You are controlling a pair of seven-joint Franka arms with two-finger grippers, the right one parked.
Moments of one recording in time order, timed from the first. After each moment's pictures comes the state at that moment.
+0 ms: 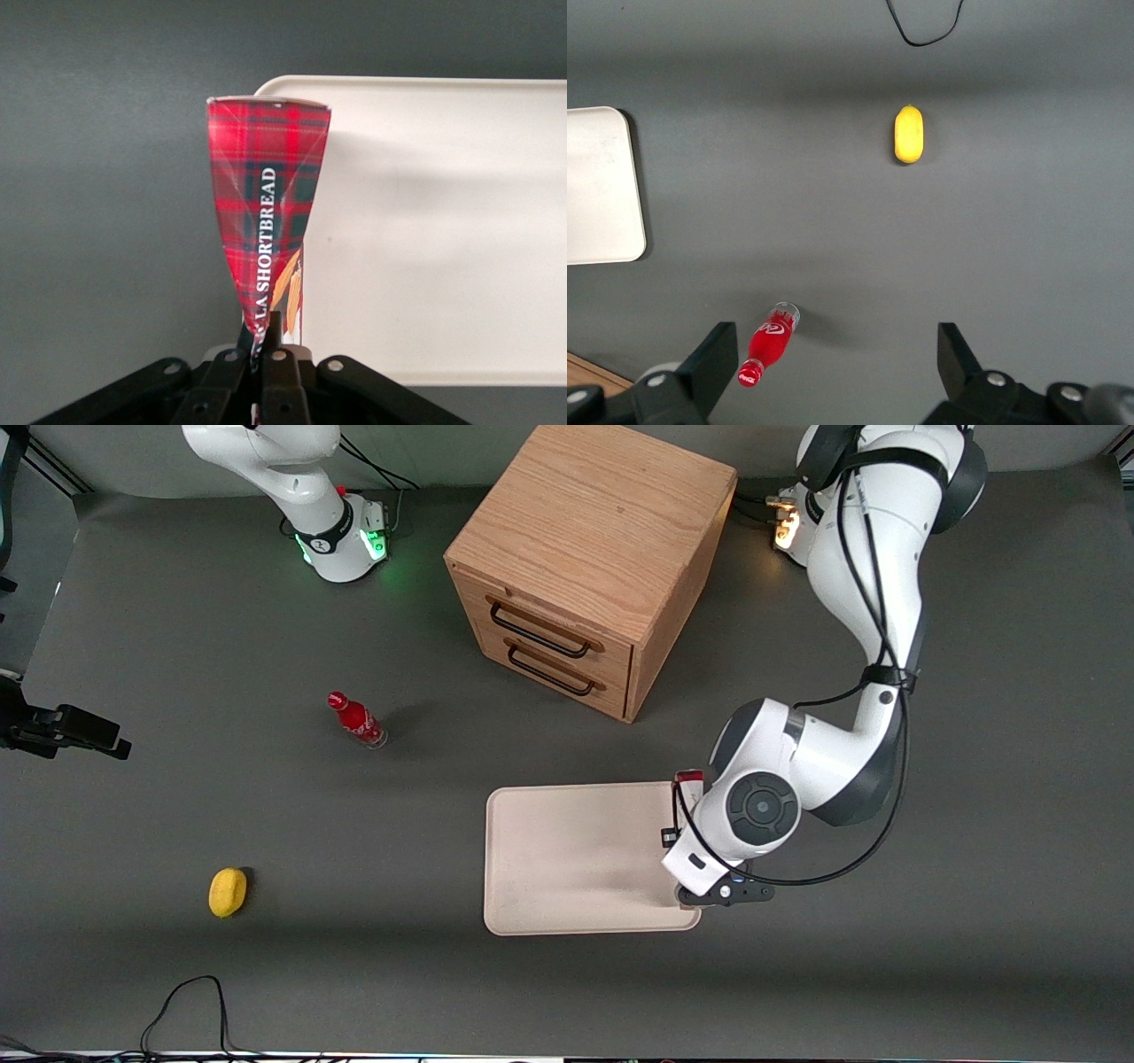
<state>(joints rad) -0.39 0.89 -0.09 -1.02 0.02 1.84 -0.51</state>
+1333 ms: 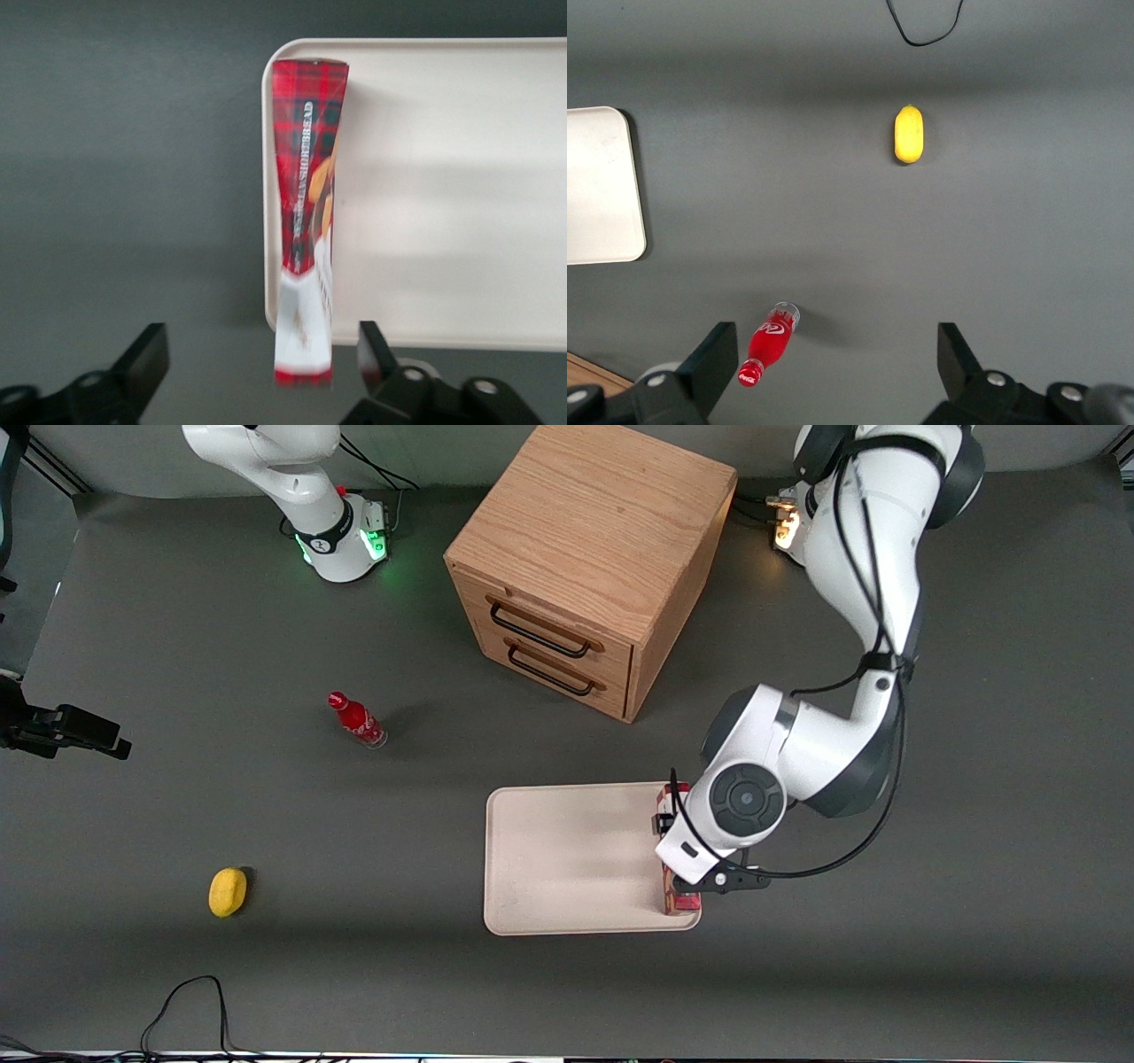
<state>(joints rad) -0.41 0.81 -0.09 -0.98 0.04 1.66 -0.54</state>
